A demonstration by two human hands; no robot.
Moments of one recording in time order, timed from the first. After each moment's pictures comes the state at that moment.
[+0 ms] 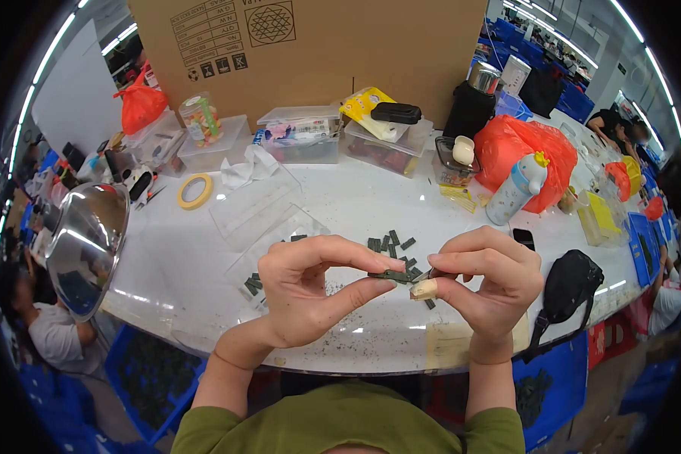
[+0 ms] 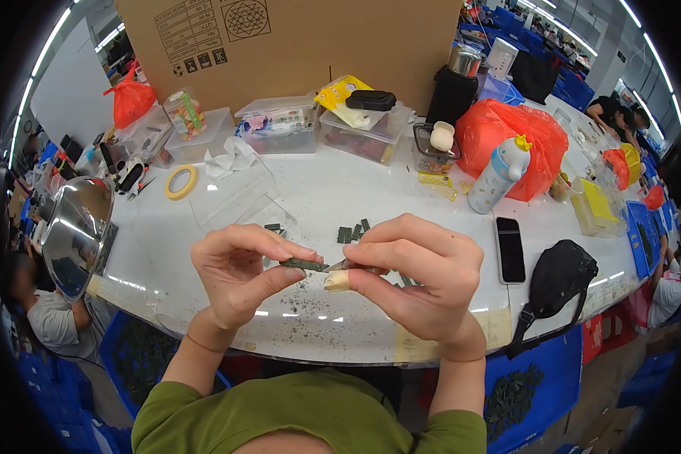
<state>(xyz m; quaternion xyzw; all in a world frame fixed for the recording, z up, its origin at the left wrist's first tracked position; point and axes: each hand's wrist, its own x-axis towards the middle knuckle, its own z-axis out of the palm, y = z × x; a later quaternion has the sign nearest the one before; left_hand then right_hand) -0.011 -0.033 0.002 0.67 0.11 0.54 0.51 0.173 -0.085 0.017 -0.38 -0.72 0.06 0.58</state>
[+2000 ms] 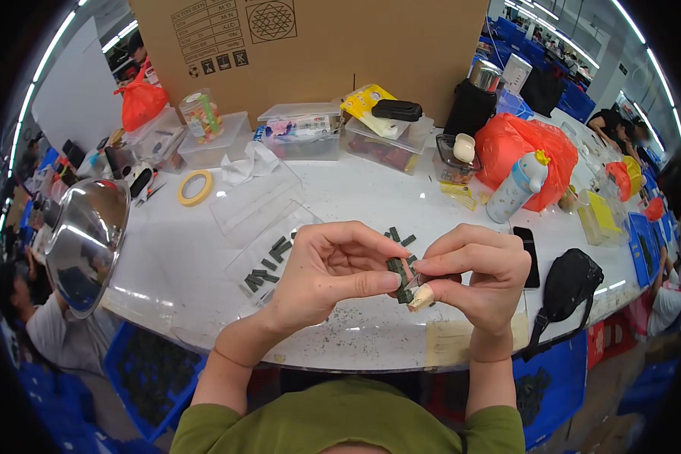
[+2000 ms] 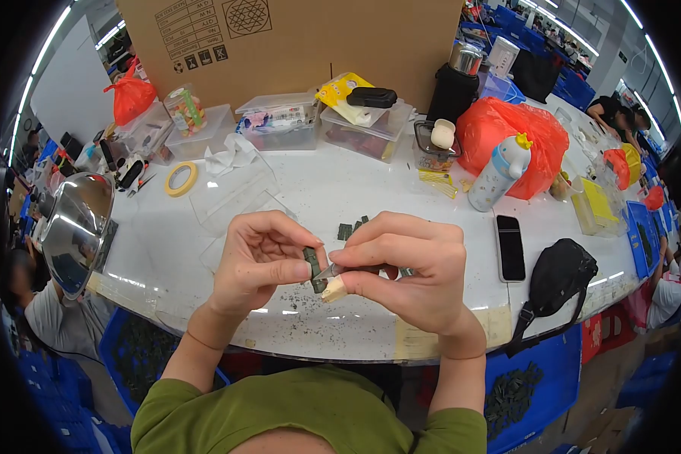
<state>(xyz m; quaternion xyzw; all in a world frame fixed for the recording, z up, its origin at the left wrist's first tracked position) -0.010 -0.025 0.000 0.53 0.11 0.40 0.74 0.176 -0.081 0.013 -0.34 -0.71 0.22 0.58</state>
